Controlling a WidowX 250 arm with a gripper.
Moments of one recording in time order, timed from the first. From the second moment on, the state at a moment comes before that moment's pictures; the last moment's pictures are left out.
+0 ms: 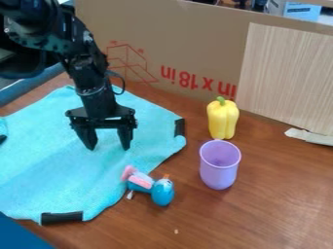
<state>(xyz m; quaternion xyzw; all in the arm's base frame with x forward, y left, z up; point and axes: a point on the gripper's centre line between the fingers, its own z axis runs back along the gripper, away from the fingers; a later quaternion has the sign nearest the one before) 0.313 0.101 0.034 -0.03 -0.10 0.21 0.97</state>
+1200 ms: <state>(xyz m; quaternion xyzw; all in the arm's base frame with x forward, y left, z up) 0.346 0.133 0.026 -0.04 -0.13 0.32 0.94</state>
